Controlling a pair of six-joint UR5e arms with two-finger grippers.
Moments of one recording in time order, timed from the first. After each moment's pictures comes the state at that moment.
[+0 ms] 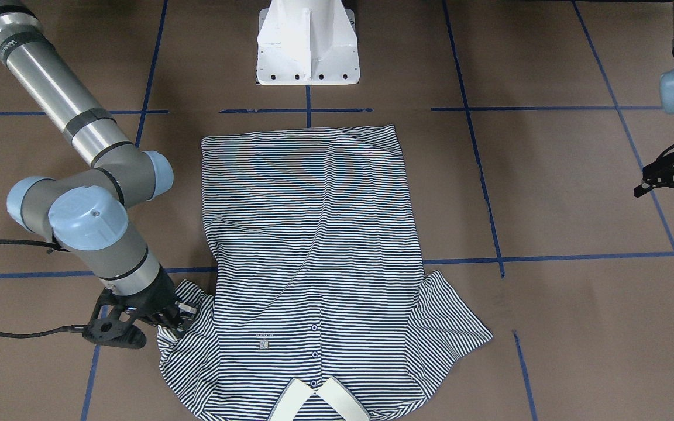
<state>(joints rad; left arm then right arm) -1.31 -1.68 -1.53 -1.93 -2.47 -0.06 0.84 -0.80 1.06 -0.92 1.92 1.26</state>
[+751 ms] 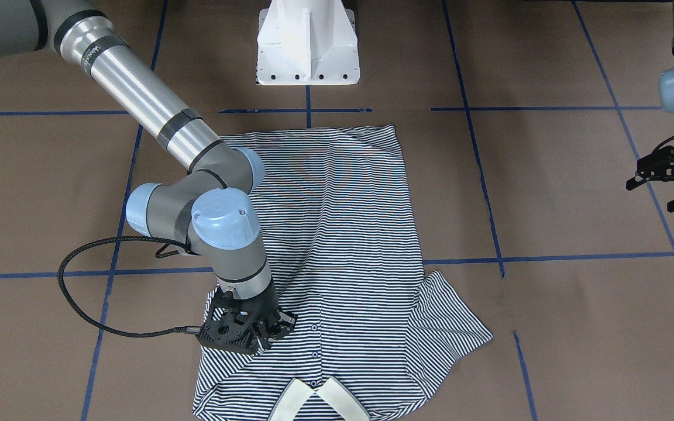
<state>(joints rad) -1.31 -1.68 -1.54 -1.93 -2.52 -0.06 0.76 -0.51 0.77 -0.93 1.74 1.35</state>
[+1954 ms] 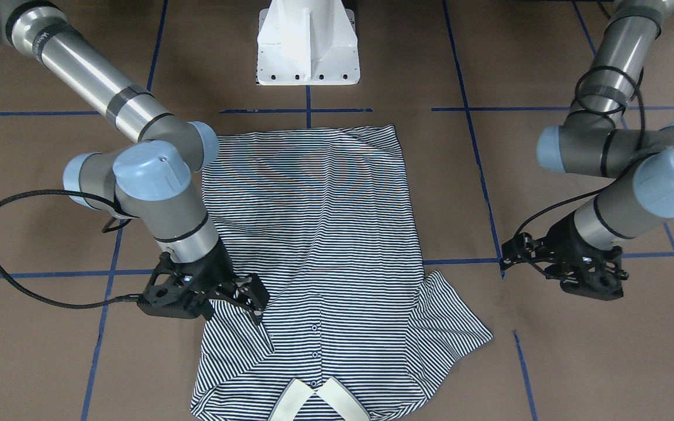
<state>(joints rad) -1.00 -2.15 -1.20 -2.13 -2.23 -0.77 0.81 -0.84 1.26 -0.92 1.81 1.36</state>
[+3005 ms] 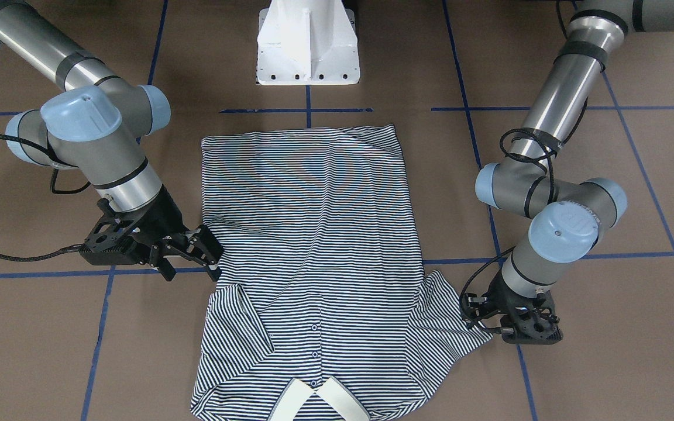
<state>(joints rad) -0.92 -2.33 -0.91 -2.27 -1.98 -0.88 0.81 -1.01 1.48 -0.93 1.82 1.36</state>
